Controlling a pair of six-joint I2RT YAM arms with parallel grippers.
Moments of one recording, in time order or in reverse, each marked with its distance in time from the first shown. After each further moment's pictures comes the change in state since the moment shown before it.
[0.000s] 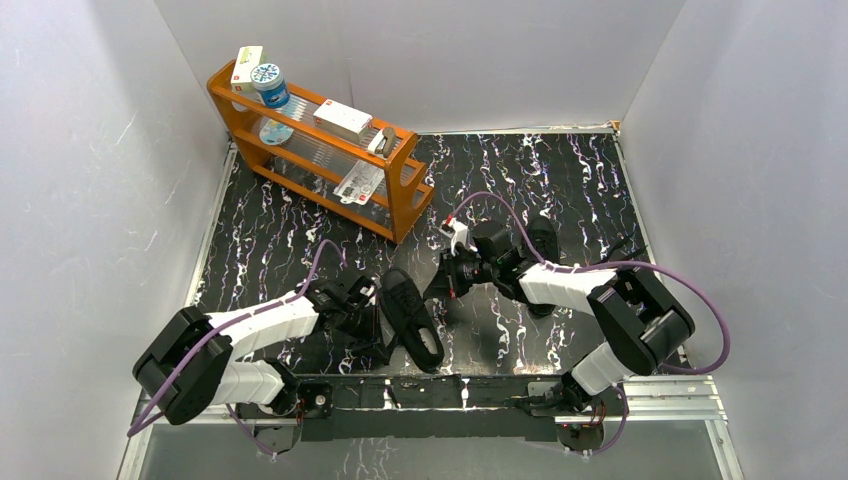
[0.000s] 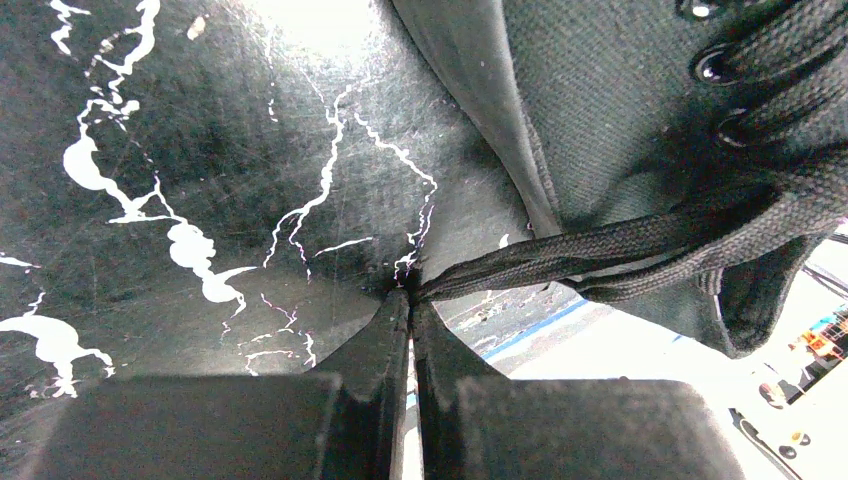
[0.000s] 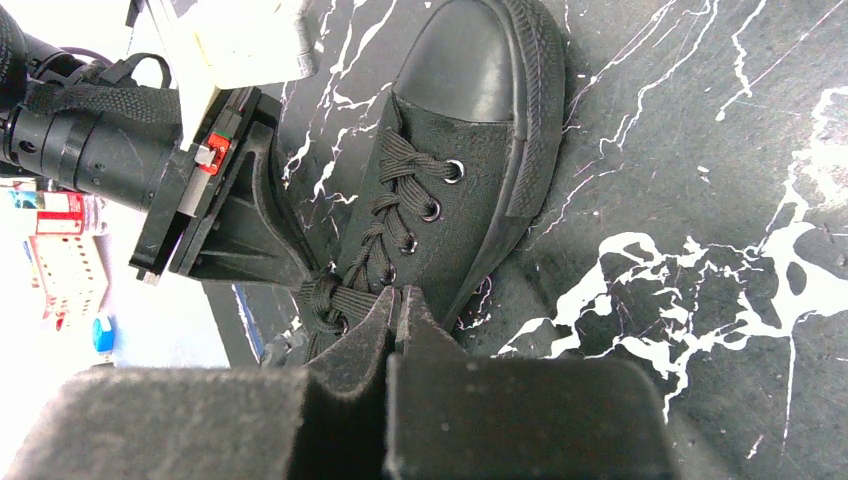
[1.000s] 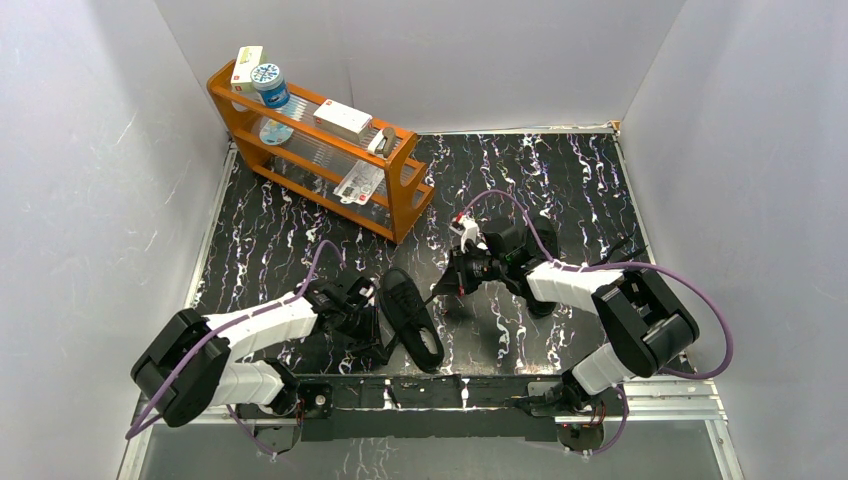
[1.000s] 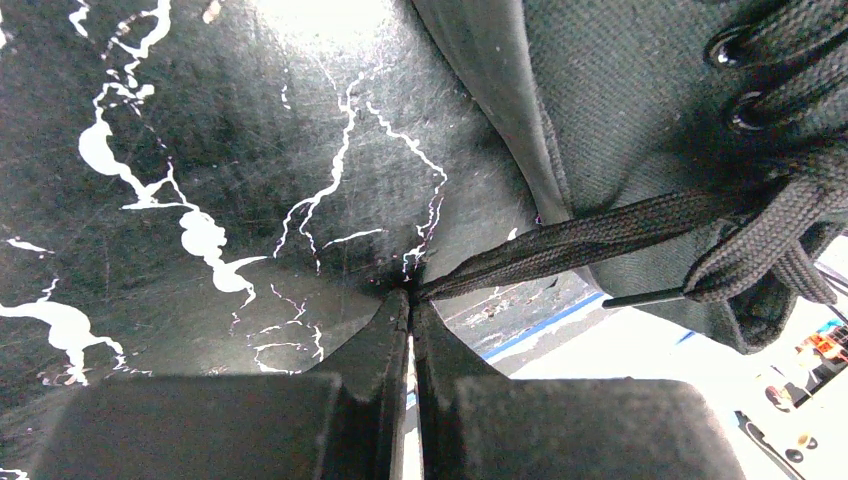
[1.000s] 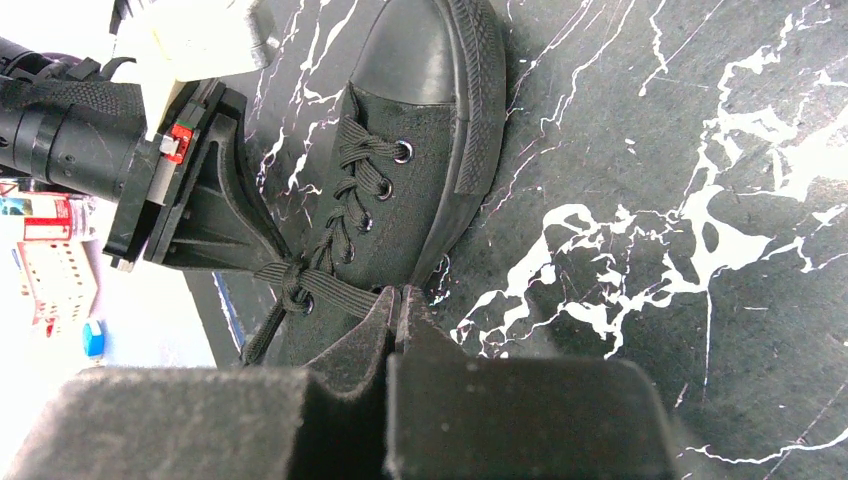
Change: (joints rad) left arm 0.000 -0.014 -0.004 -0.015 -0.011 0.005; right arm -0.076 -0.018 -0.018 -0.040 -0.034 -0.048
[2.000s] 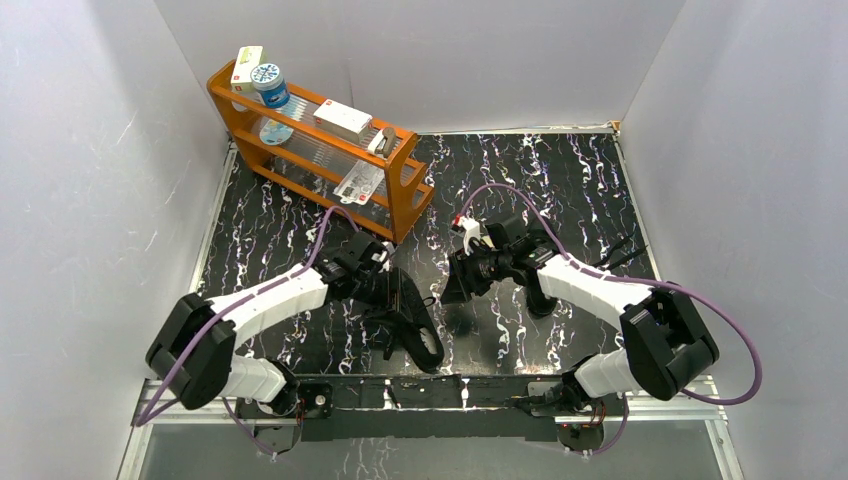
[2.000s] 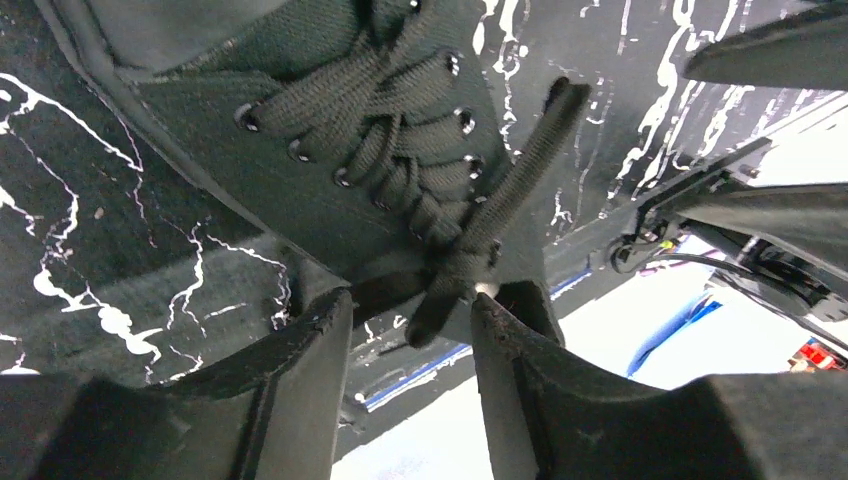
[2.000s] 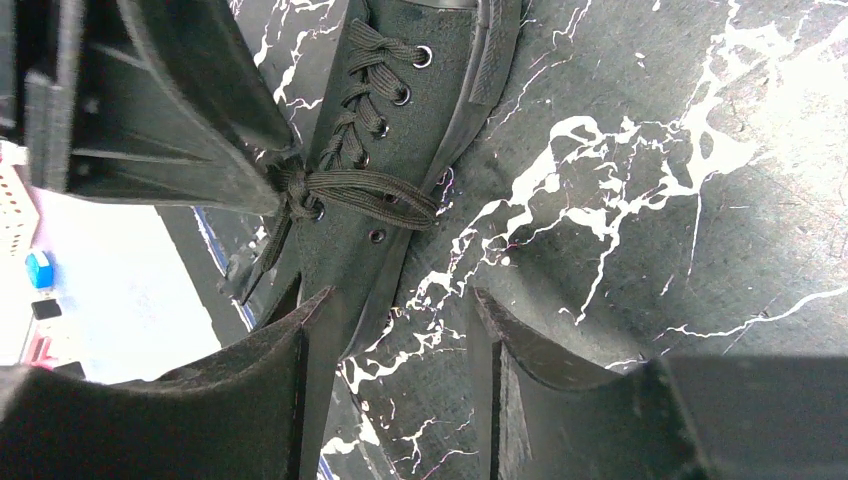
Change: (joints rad) left arm 0.029 0.065 0.275 -0.063 -0.015 0.015; right arm 0.000 -0.127 0.112 -0.430 0.018 -0.221
